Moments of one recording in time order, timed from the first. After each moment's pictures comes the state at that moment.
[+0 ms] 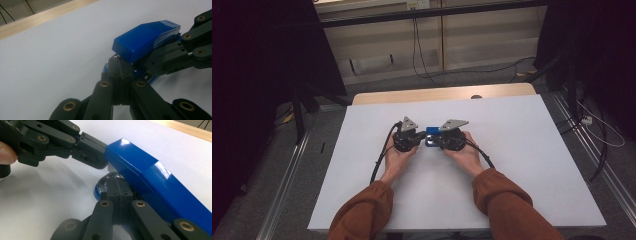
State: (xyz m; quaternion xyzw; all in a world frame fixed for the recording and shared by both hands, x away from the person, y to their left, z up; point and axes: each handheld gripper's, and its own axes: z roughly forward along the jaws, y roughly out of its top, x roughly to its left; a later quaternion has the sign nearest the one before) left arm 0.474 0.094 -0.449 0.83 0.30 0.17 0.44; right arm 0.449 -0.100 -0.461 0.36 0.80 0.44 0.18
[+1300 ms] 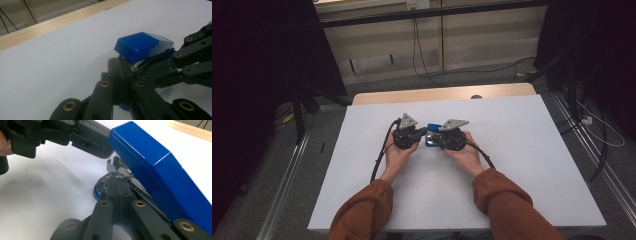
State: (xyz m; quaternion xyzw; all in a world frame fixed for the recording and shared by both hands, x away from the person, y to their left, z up) left arm 0.476 0.092 -0.438 0.82 0.31 0.17 0.46; right arm 0.449 -0.100 -0.461 0.36 0.80 0.44 0.17
